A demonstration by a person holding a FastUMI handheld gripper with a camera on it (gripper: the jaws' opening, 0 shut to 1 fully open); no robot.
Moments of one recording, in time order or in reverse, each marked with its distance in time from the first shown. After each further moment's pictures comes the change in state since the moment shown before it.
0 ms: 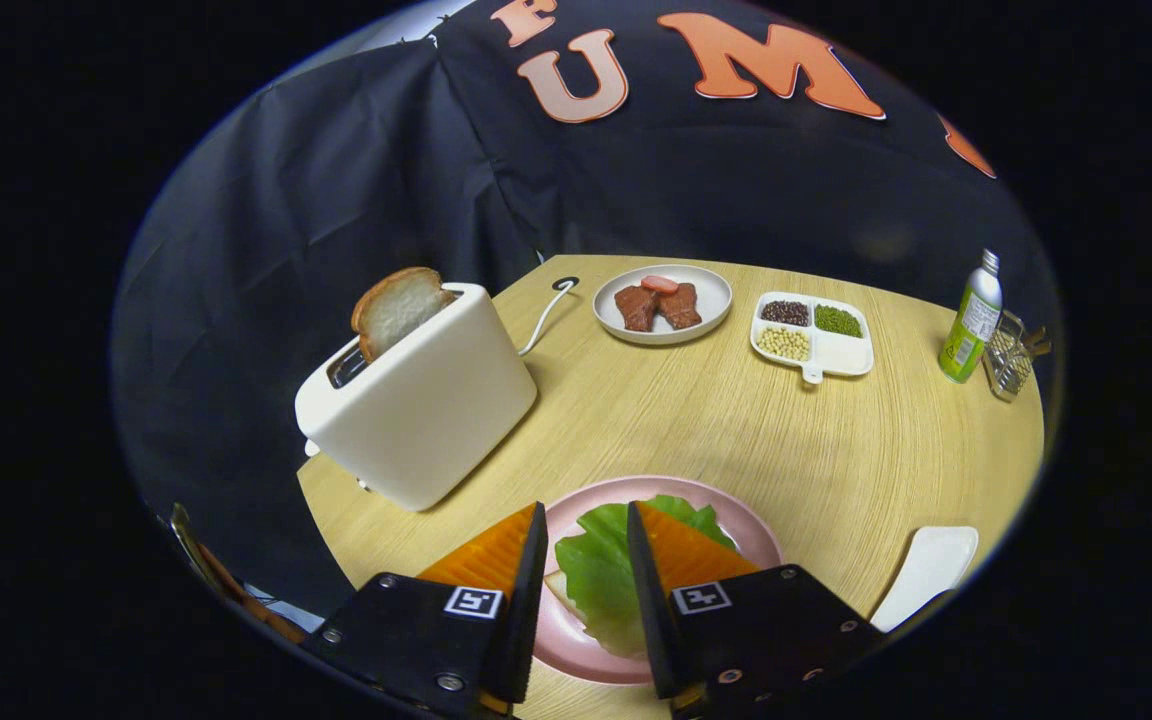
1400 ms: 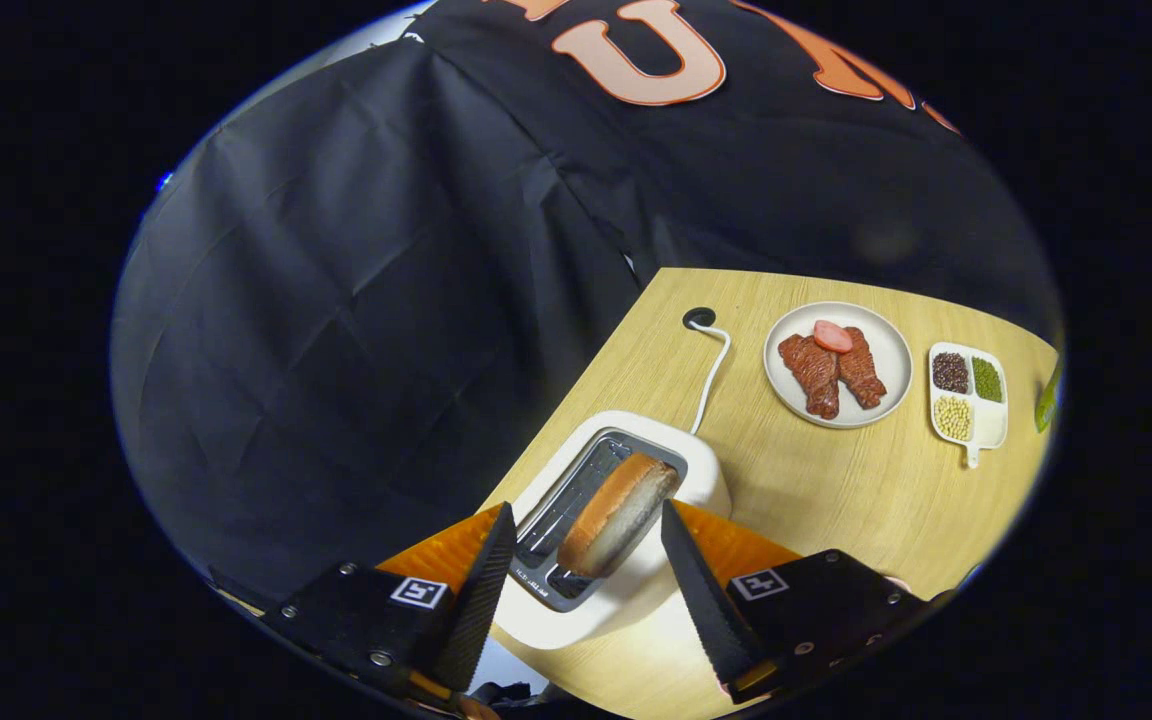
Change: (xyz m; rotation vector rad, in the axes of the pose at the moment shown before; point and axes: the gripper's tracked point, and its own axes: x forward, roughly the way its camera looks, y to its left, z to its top) arm 0.090 0.160 0.141 0.140 0.136 0.180
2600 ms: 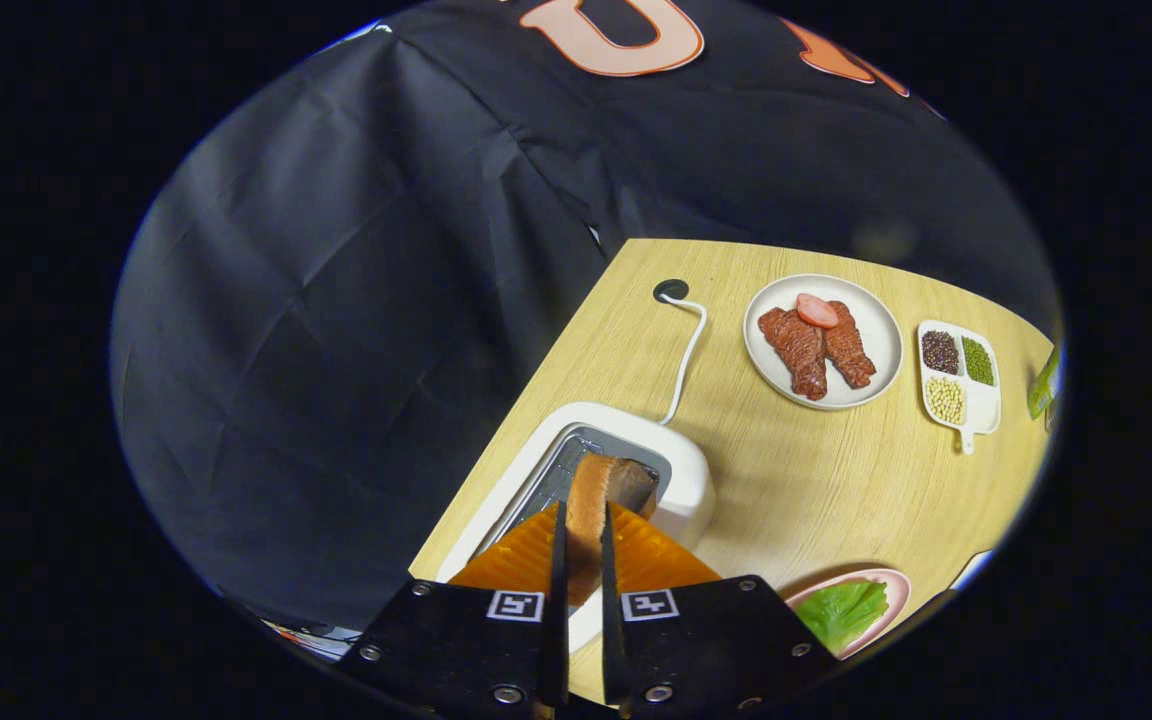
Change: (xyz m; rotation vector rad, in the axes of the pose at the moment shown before) arm 0.011 -0.014 -0.002 0.029 0.056 -0.071
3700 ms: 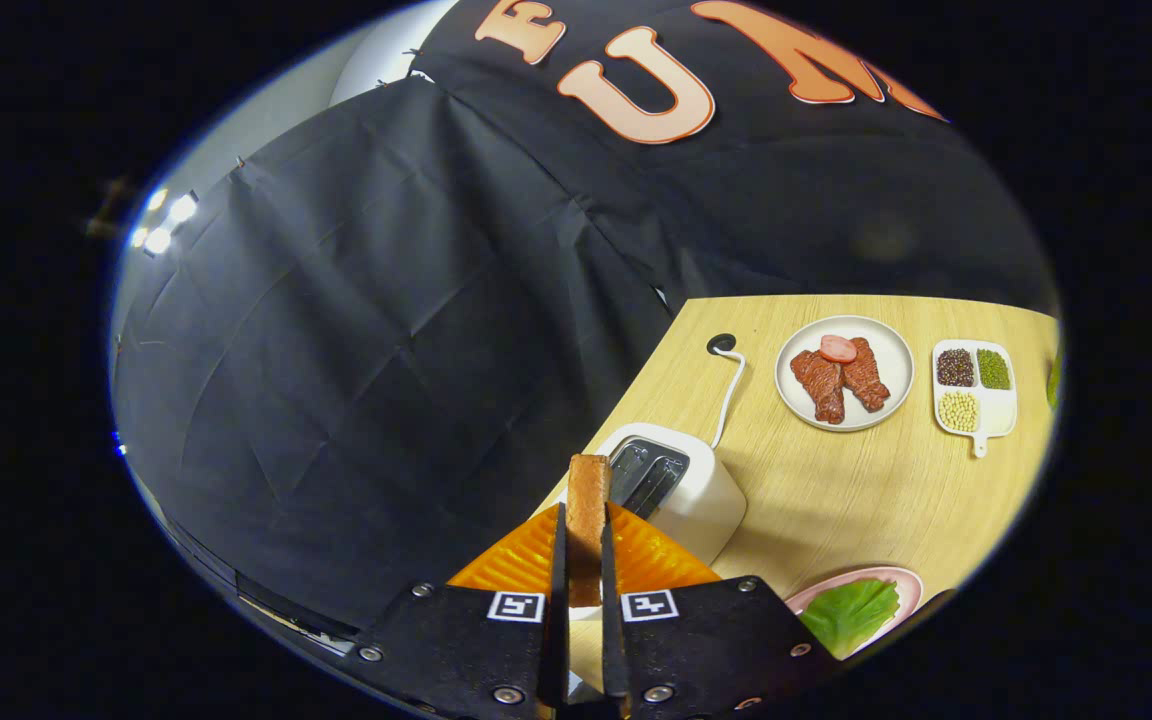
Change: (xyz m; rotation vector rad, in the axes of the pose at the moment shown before) arm -0.081 -0.006 -0.004 0.003 -0.195 0.255
